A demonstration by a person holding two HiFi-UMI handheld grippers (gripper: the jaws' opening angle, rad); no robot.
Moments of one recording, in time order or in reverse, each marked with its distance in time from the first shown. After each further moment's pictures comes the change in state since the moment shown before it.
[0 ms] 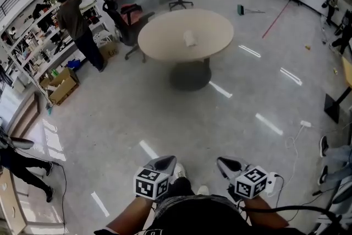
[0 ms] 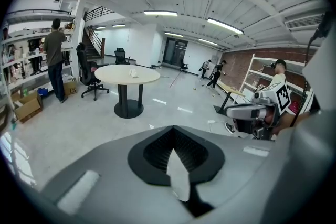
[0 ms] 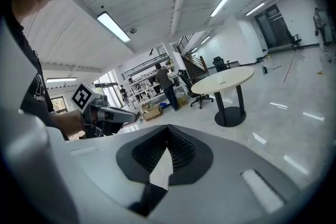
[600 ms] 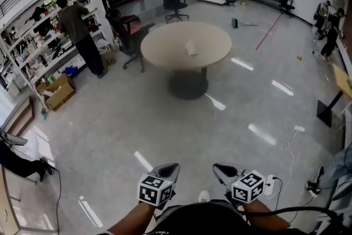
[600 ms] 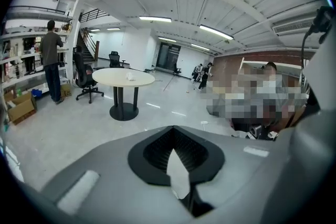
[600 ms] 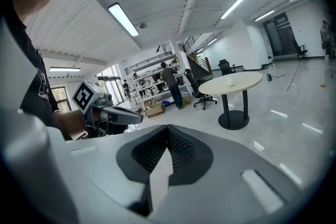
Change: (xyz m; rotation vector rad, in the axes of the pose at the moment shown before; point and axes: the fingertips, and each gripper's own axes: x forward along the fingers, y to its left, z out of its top) left arm -0.074 0.009 -0.044 0.030 -0.044 -0.080; right arm 0.013 0.106 -0.024 -0.083 0.011 -0.003
